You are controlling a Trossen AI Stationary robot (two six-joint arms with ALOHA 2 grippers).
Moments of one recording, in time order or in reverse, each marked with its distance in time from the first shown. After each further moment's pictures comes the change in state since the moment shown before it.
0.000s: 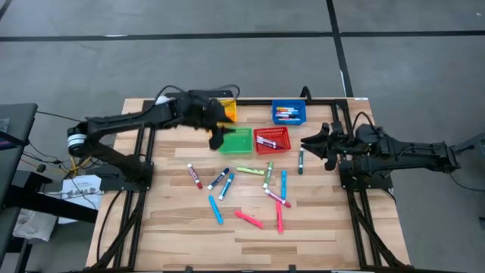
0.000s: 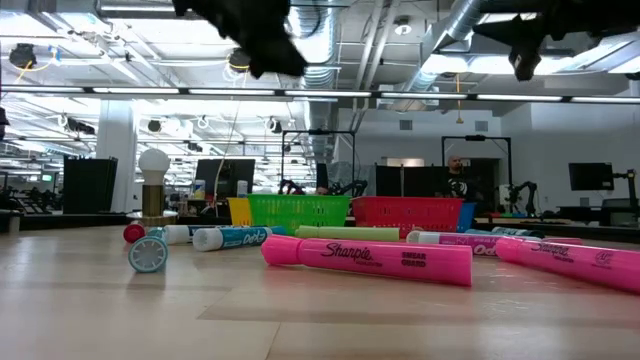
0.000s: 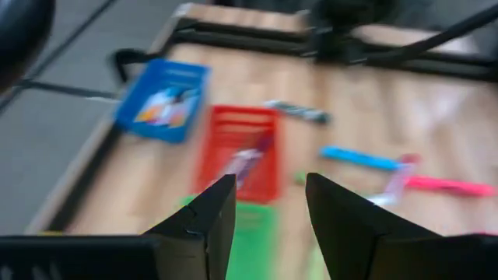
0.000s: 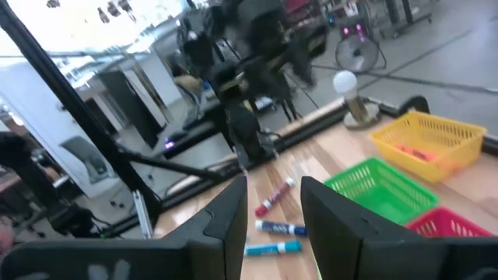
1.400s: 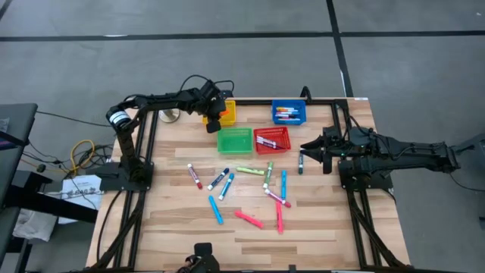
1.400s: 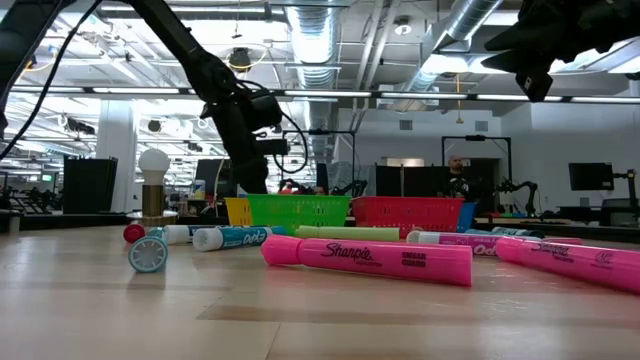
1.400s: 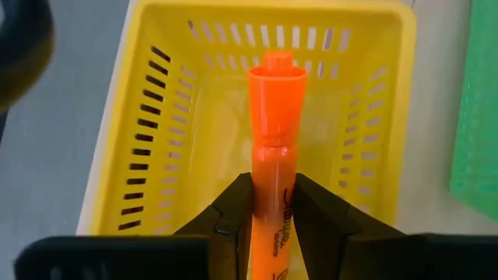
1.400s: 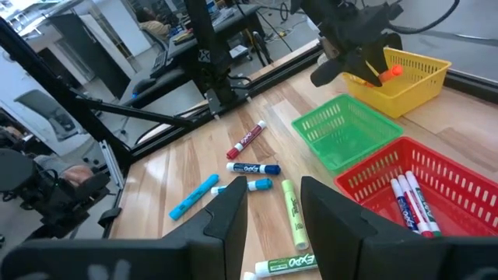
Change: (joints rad) left arm 0.374 0.478 0.000 -0.022 -0.109 0.485; right arm 0.000 0.000 0.000 -0.206 0.003 0.000
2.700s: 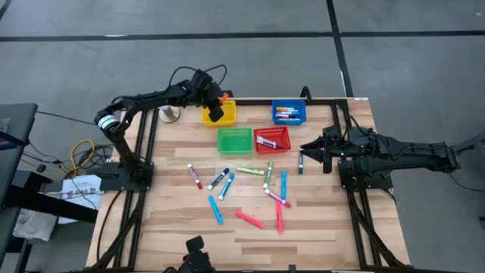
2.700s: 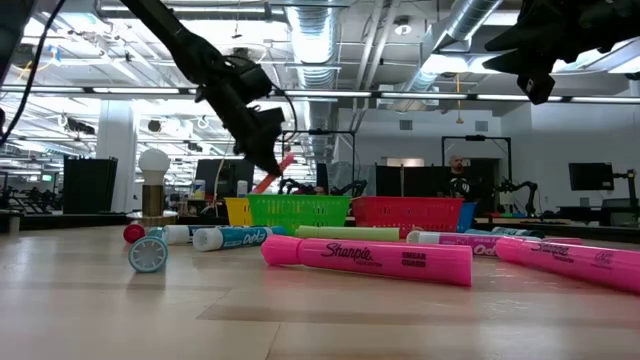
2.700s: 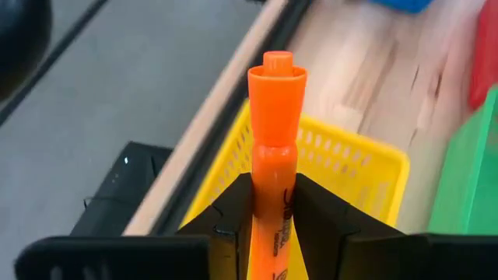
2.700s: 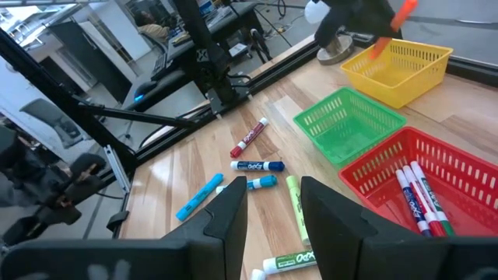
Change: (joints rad) left arm 0.054 -0.118 0.000 0.099 0.062 -0.272; right arm 0.000 0.000 0.000 -0.008 -0.002 0.052
